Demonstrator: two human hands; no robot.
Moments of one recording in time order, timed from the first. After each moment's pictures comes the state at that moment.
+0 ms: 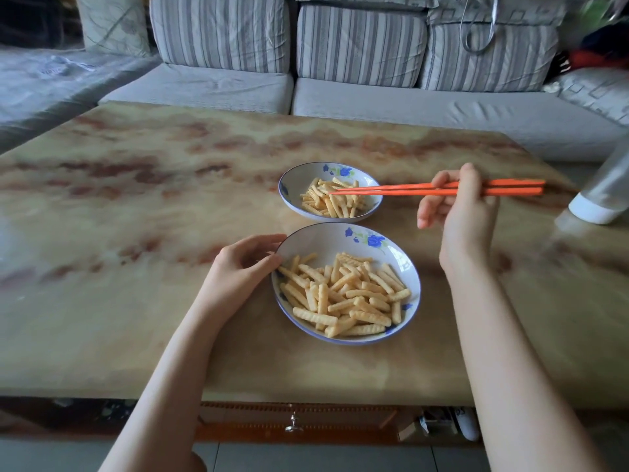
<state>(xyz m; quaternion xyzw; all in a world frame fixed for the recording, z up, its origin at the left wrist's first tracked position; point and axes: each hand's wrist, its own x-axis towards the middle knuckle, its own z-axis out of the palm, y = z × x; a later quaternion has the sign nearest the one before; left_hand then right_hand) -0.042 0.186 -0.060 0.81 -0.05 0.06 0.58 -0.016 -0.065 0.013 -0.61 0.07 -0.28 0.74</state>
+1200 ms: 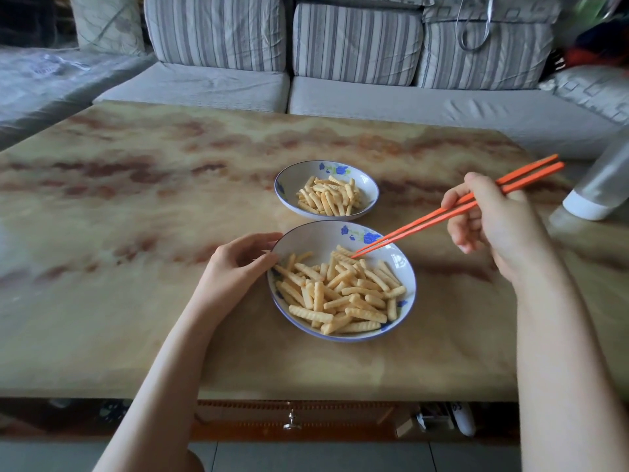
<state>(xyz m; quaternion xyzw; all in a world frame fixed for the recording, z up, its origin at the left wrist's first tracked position) -0.042 0.186 -0.061 0.81 -0.05 0.05 0.58 -0.042 -0.111 0.030 -0.77 0.04 -0.14 0.62</state>
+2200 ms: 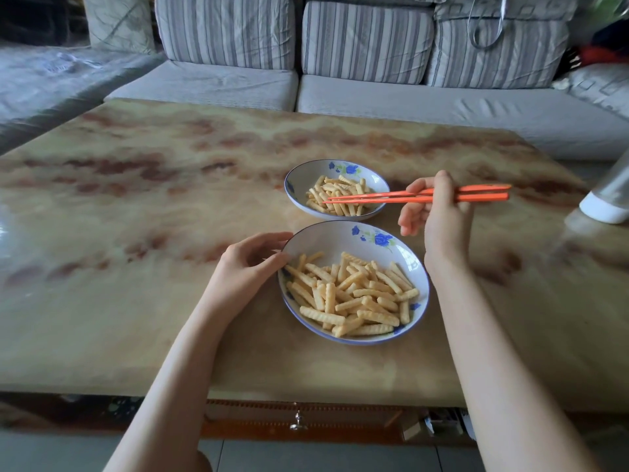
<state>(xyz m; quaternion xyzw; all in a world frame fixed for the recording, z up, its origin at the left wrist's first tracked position) -0.043 0.187 -0.060 0.81 -0.06 0.04 0.58 -0.006 -0.049 -0.007 -0.65 0.05 -0.24 0.72</state>
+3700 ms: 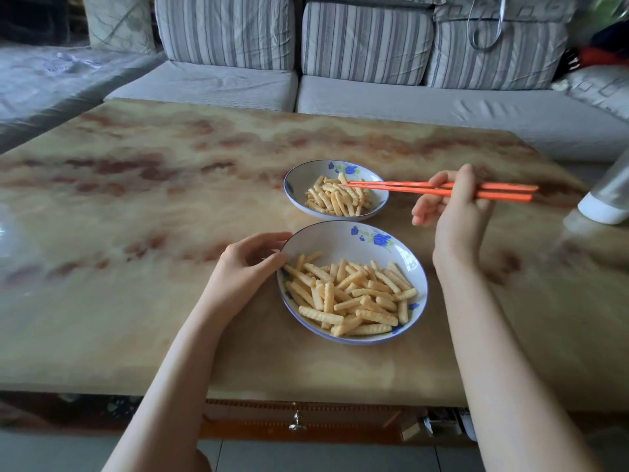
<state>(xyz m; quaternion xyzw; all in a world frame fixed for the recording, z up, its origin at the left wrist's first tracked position) -0.040 0.187 -0.062 0.81 -0.06 0.05 0.58 -0.007 -0.056 0.002 -0.61 0.07 -0.30 0.73</state>
